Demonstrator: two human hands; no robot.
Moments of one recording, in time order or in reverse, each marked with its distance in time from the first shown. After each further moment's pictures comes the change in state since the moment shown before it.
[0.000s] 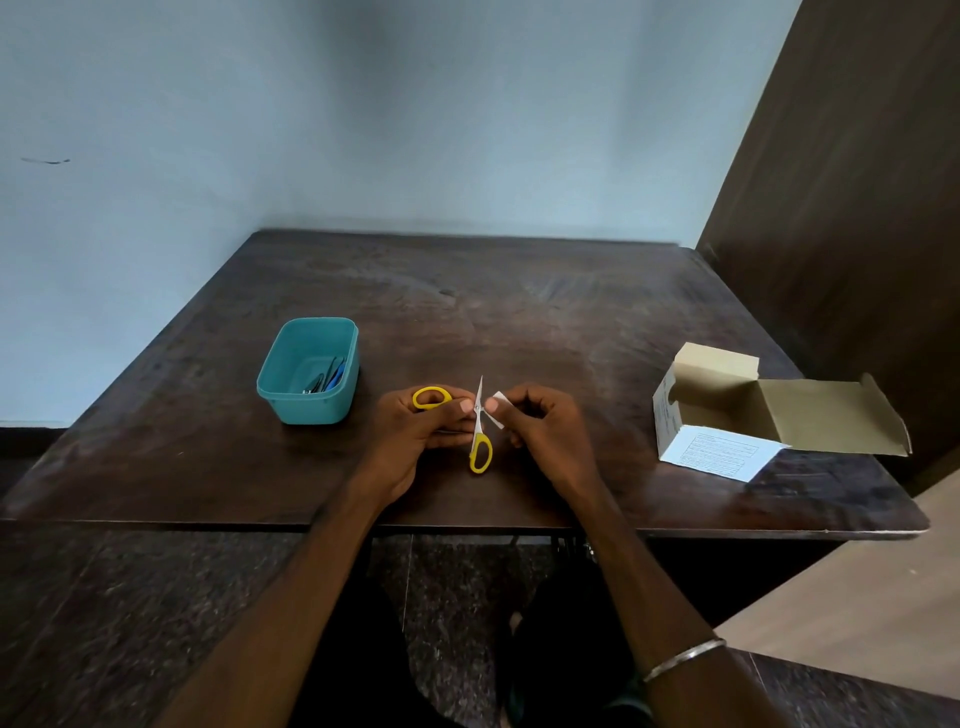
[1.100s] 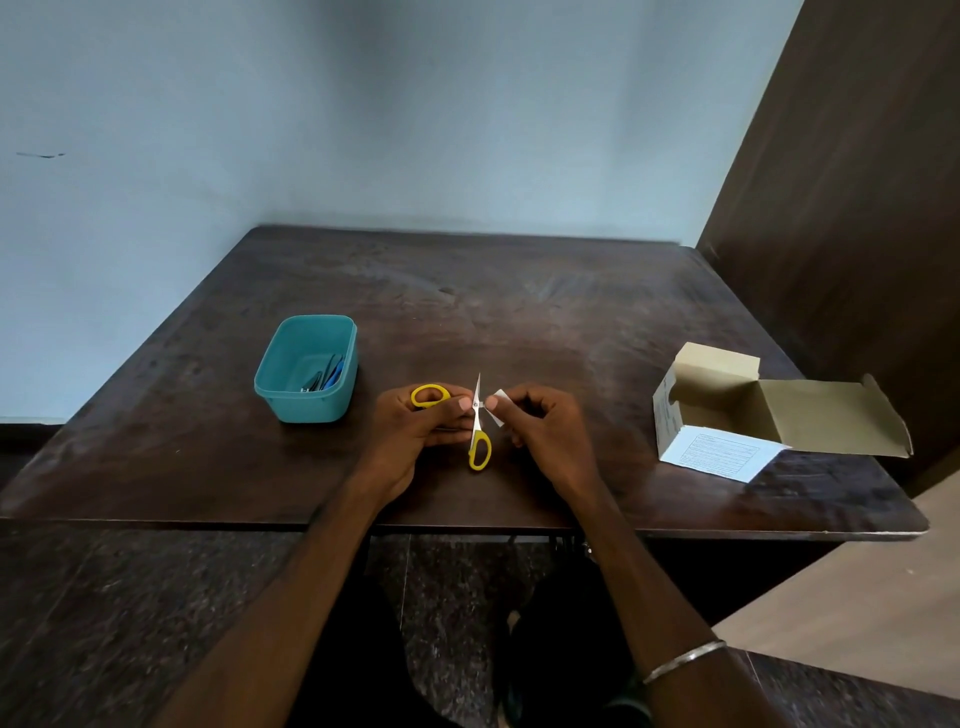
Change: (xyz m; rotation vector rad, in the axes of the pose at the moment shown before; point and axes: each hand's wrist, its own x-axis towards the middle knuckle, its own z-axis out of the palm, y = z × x) left_hand 0.001 0.000 0.000 -0.002 0.008 0.013; right_hand 0.002 0.004 0.000 -0.034 0.031 -0.001
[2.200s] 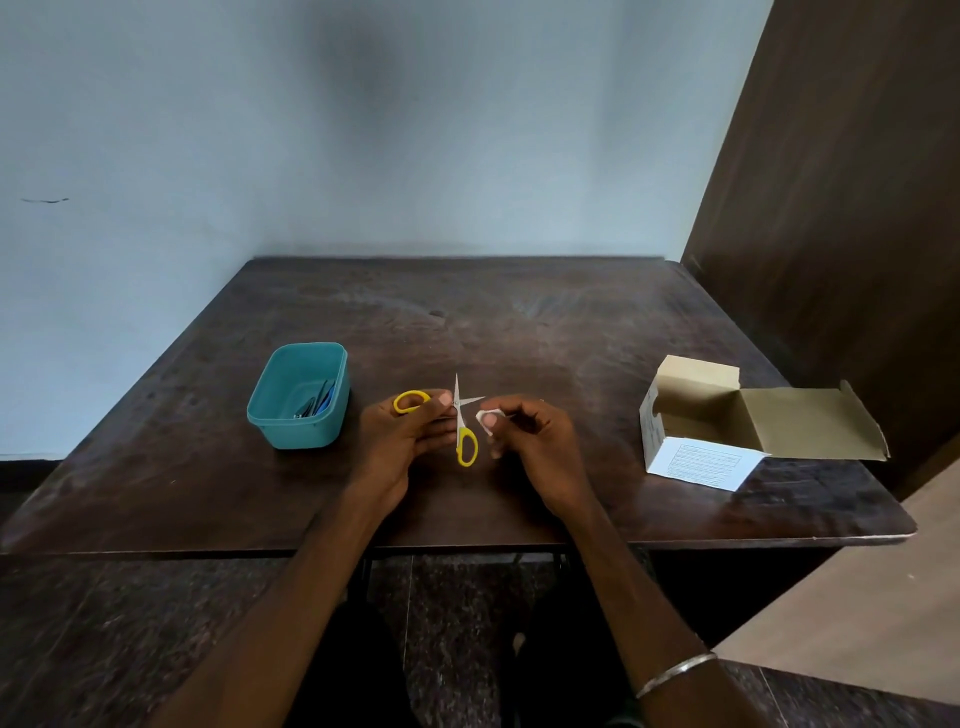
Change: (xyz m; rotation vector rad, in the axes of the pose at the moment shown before) left_hand 0.010 0.008 0.010 -0.095 0.168 -0.049; right_hand 0.000 0.003 -0.003 0.241 -0.017 -0.069
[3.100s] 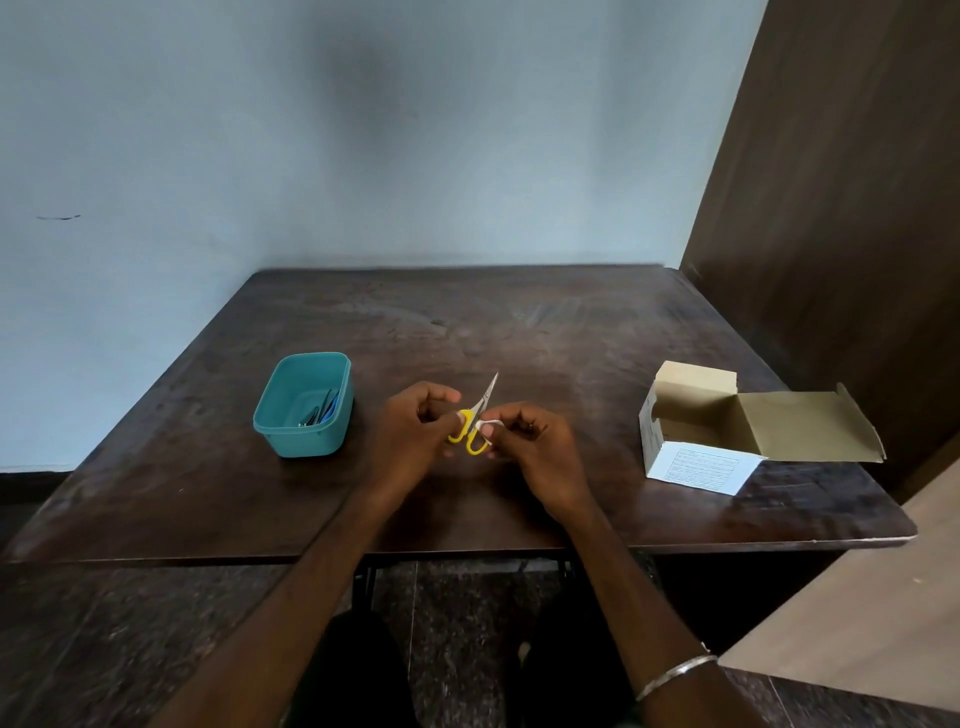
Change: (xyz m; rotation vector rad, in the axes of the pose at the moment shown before) left_hand -0.004 0.013 0.005 0.628 -0.052 0.264; right_hand 0.003 0.004 0.000 0.043 -0.018 0.007
